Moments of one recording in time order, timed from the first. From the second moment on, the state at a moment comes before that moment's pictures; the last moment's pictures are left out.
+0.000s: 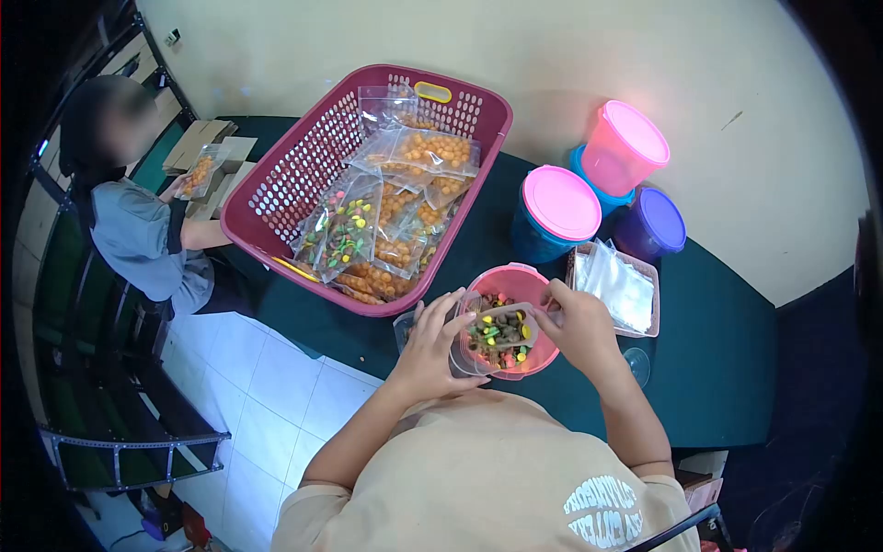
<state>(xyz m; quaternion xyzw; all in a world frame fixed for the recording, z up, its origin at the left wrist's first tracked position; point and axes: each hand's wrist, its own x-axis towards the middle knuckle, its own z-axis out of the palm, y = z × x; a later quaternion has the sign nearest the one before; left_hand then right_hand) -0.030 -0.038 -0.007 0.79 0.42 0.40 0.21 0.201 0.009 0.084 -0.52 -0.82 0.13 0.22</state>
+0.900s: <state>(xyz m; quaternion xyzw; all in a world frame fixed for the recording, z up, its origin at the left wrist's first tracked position) -0.025 0.025 0.026 0.68 0.17 0.45 0.56 0.191 0.041 0.162 -0.30 -0.94 0.17 0.07</state>
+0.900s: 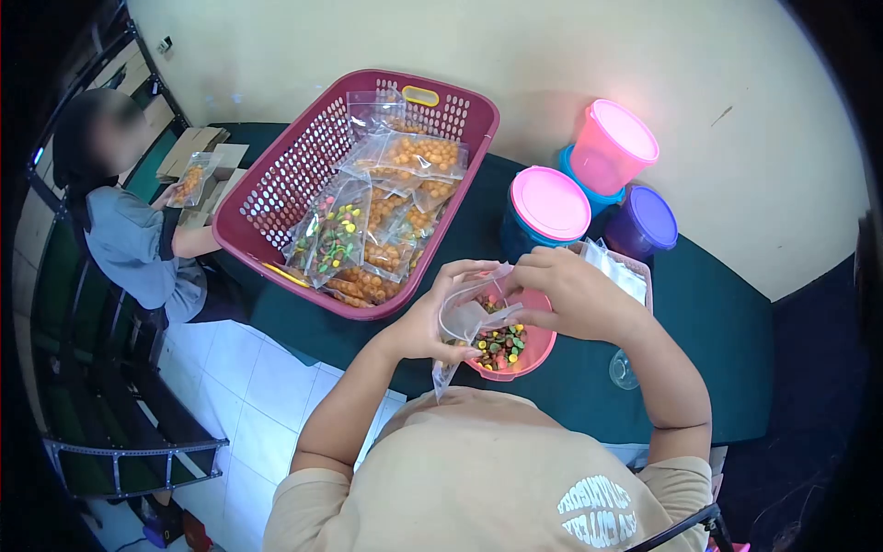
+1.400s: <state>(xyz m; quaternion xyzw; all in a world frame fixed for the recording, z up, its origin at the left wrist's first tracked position) -0.022 0.046 0.050 0.49 0.01 0.43 0.75 0.189 0.054 0.176 -0.29 -0.91 0.18 0.24</state>
